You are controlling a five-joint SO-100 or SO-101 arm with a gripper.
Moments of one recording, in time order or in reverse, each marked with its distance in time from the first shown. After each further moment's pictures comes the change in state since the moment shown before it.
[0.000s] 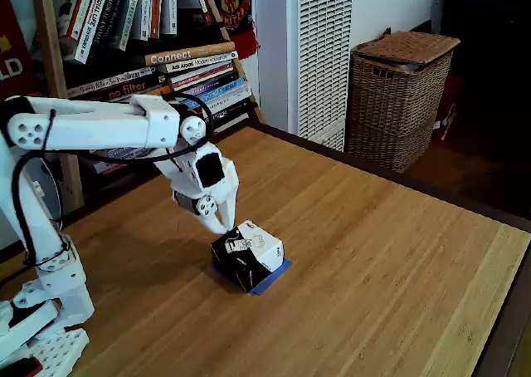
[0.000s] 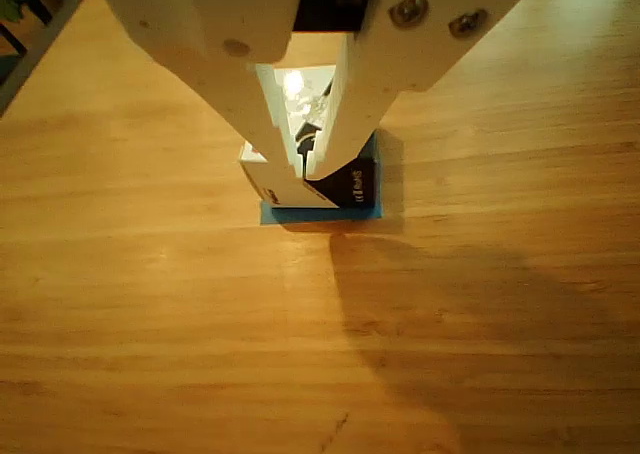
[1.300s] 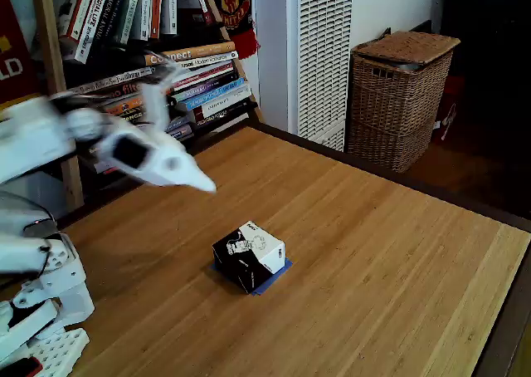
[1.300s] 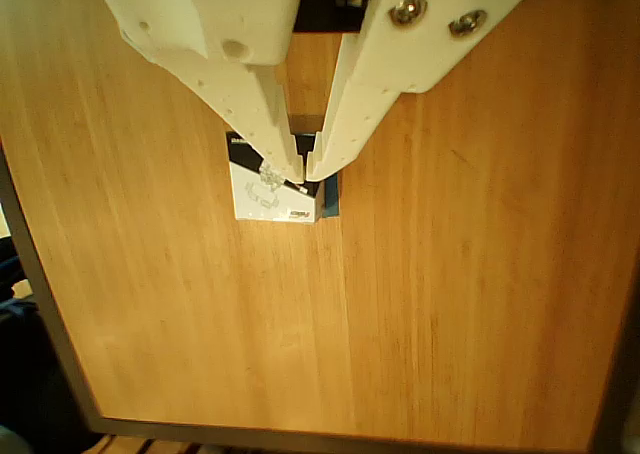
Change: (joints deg) arm -2.9 57.3 29.2 -6.4 96.9
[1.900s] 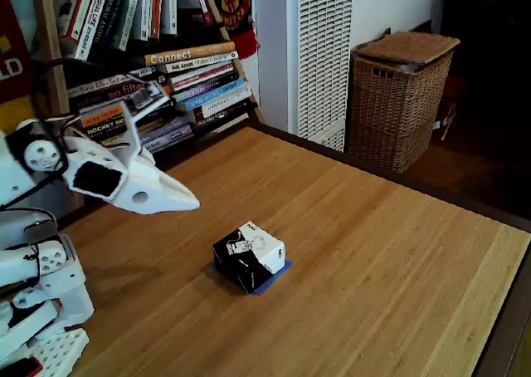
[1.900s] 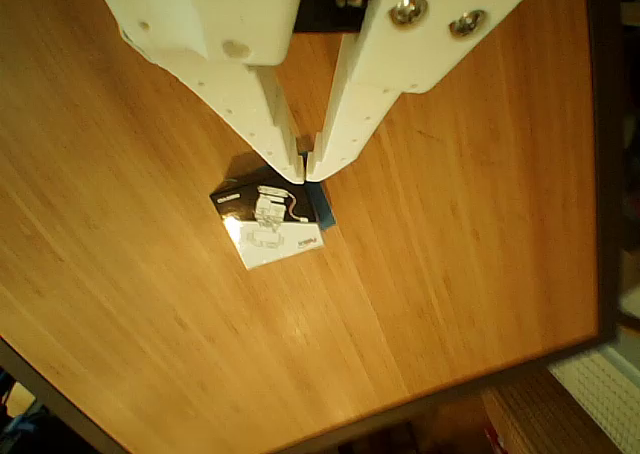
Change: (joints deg) arm 2.8 16.7 9.4 2.5 19.5
